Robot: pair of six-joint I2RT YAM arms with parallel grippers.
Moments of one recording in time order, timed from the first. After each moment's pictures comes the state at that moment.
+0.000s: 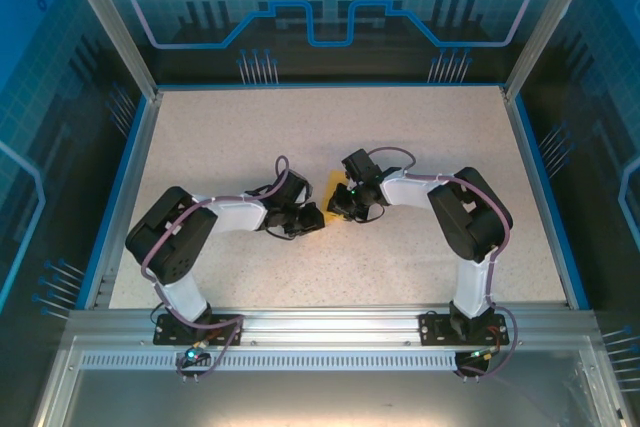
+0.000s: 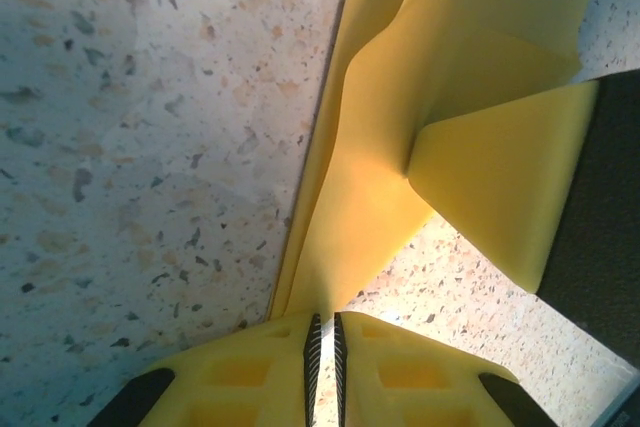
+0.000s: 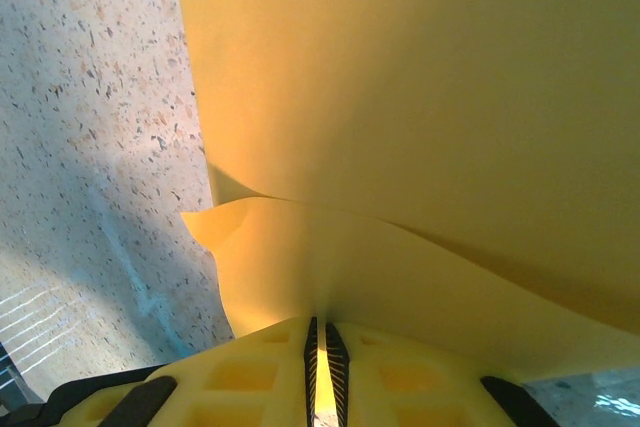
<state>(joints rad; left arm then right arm) -0.58 1.74 0.81 -0.09 0.36 -0.85 0.59 1.92 1.09 -0.29 -0.37 0.95</state>
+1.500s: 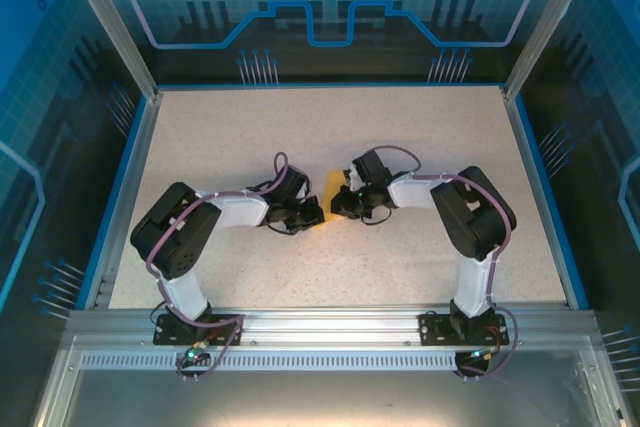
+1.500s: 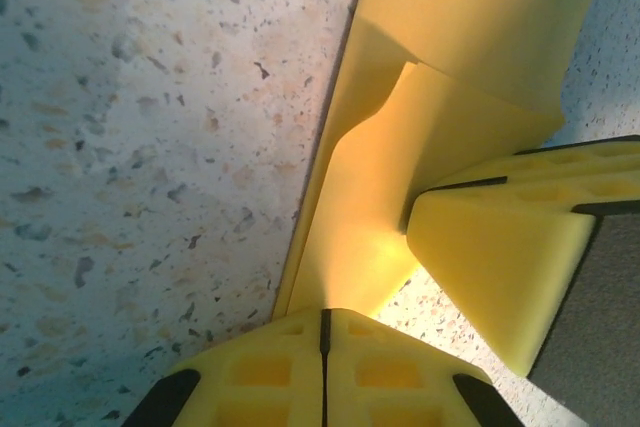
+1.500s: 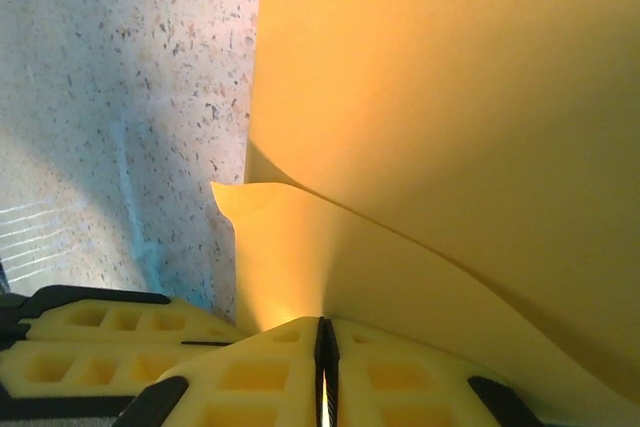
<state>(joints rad) -0.55 1.78 0.84 -0.08 0.37 -0.90 0.52 1.91 1.00 -0.13 -0.52 0.70</state>
